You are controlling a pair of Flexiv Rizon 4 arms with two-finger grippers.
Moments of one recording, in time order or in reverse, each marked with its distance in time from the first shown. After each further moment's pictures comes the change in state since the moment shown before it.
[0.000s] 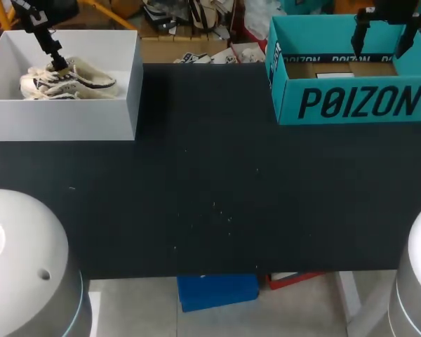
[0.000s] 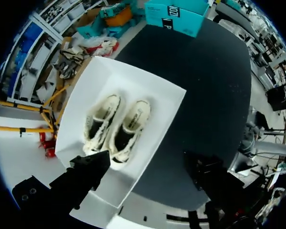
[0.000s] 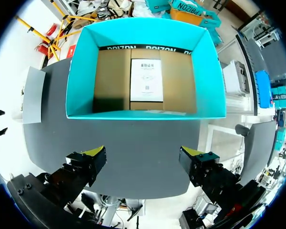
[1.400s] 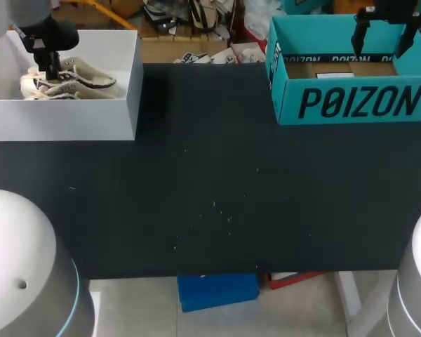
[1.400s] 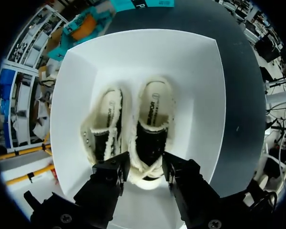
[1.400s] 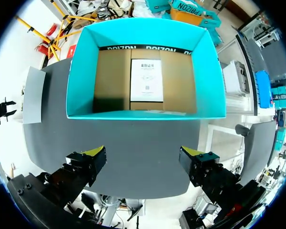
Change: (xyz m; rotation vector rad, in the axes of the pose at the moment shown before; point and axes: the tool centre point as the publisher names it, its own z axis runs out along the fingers) left arm -0.075 0.012 0.114 -0.037 -0.017 0.339; right arm 0.000 0.000 -0.001 0.000 -0.001 0.000
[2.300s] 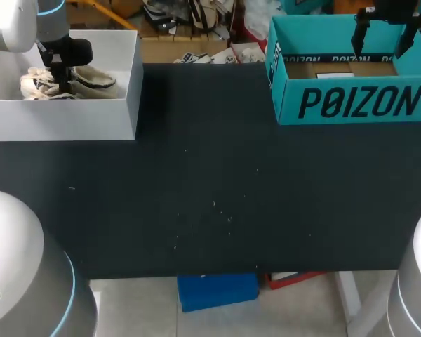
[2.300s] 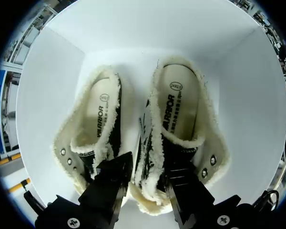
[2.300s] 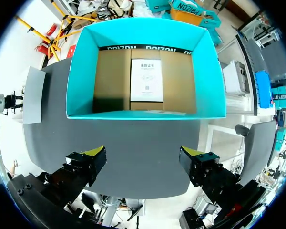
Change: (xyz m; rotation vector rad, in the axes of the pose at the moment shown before) left arm -0.019 -0.005 0.079 -0.049 0.074 0.016; right arm 0.000 0.000 0.000 0.000 0.000 0.000
